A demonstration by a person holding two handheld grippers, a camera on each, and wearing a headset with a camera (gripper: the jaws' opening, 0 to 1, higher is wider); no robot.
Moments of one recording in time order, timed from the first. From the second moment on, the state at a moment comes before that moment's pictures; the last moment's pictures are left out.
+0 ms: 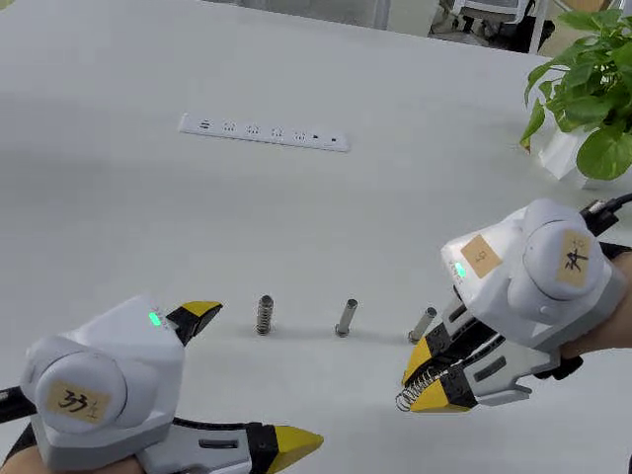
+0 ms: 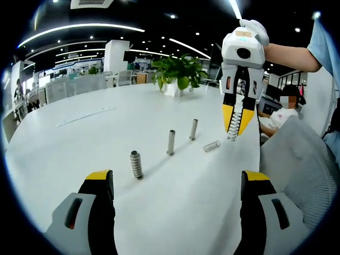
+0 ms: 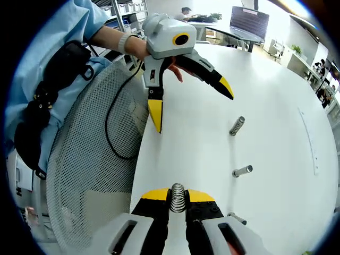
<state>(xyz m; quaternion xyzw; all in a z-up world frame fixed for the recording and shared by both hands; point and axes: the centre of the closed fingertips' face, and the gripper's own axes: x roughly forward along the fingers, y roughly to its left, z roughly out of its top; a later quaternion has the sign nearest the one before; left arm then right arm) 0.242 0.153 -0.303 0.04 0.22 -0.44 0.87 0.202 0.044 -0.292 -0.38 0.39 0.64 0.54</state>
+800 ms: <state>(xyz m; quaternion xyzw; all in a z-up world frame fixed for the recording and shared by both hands) 0.240 0.162 -0.306 0.05 0.22 -0.42 0.88 0.265 0.055 -0.281 -0.46 0.37 0.62 0.52</state>
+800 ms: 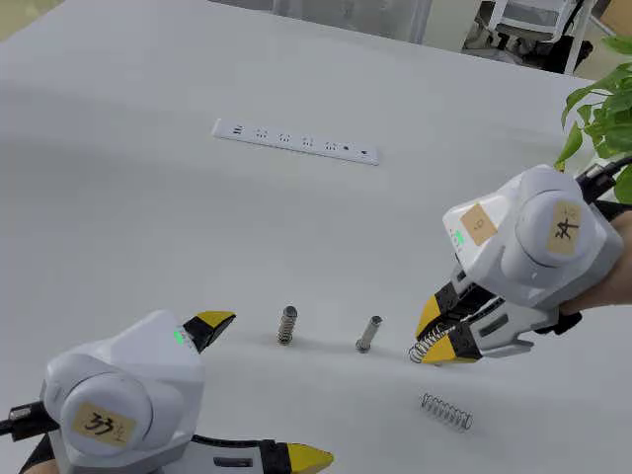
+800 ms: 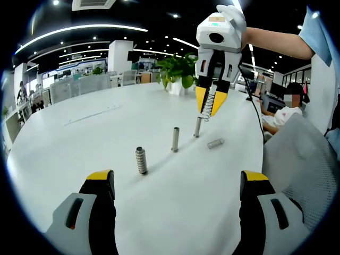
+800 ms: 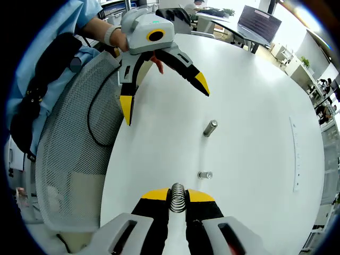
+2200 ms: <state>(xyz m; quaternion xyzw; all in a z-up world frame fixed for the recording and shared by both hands) 0.238 0.156 -0.310 0.03 0.23 -0.42 0.88 0.307 0.075 -0.305 -0.52 0.36 0.62 0.47</state>
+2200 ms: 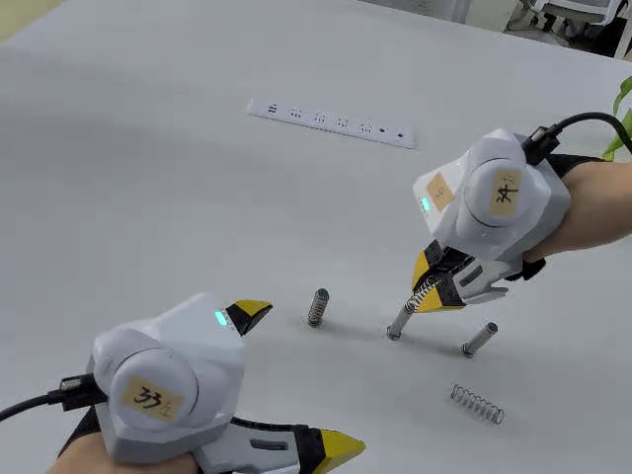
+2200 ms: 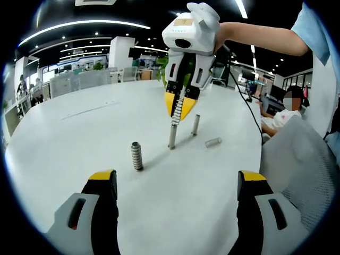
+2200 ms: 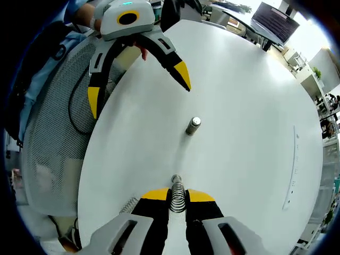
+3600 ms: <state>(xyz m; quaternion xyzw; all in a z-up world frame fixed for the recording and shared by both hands) 0.238 0.163 -0.320 0.02 0.25 -0.41 0.88 0.307 0.079 -0.359 -0.52 0.39 0.63 0.42</state>
